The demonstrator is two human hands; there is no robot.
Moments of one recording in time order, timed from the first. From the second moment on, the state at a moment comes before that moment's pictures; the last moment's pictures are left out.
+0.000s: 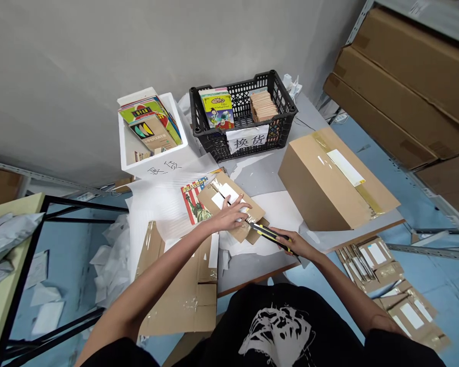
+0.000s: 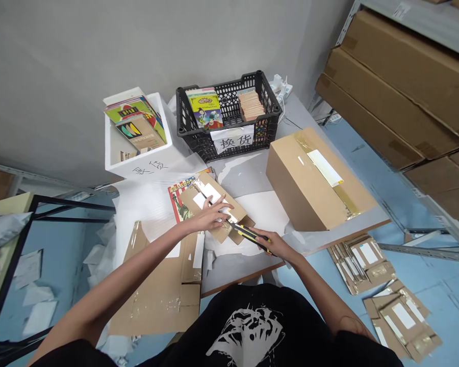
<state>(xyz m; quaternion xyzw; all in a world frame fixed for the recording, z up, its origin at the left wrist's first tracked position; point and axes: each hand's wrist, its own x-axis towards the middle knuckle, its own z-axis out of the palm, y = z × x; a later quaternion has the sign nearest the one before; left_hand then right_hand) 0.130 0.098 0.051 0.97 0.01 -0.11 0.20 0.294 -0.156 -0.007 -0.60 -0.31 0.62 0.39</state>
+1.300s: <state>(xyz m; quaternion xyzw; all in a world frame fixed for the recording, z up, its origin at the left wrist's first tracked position) 0.068 0.029 0.048 0.99 0.08 0.02 -0.07 0.254 -0.041 0.019 -0.82 -0.55 0.09 0.15</state>
